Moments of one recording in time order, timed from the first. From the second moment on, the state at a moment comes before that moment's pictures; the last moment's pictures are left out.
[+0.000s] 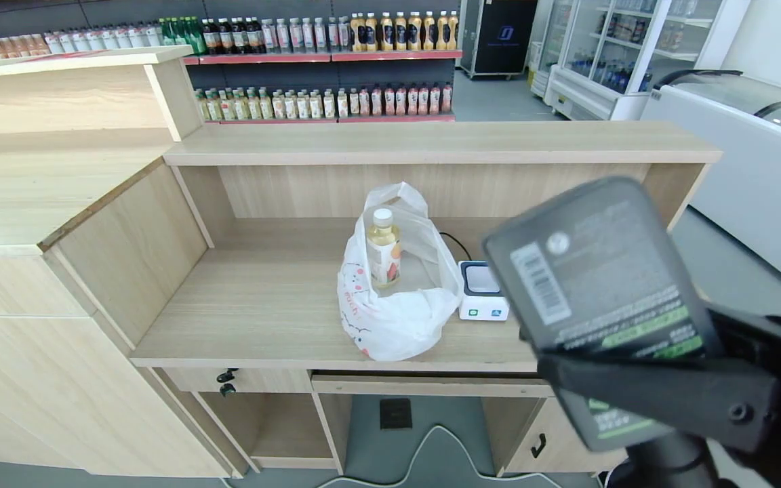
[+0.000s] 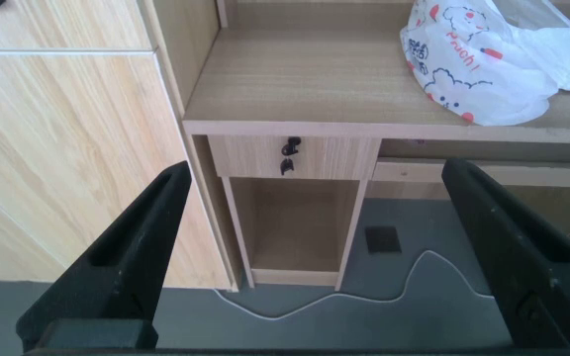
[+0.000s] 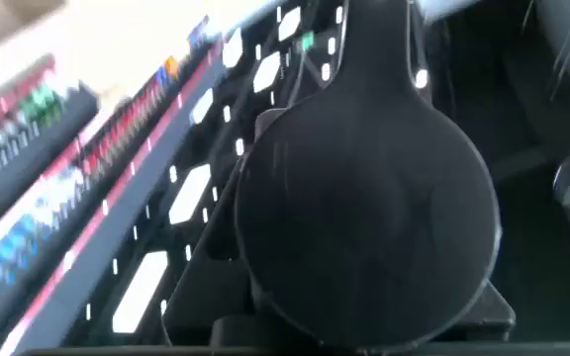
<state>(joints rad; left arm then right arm) 0.00 0.00 0.00 0.00 0.01 0.01 0.85 1.24 -0.65 -0.63 0.51 -2.76</state>
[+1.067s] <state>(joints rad) 0.00 0.00 0.00 0.00 0.01 0.01 0.90 1.11 -0.67 -0.38 0.50 -2.72</state>
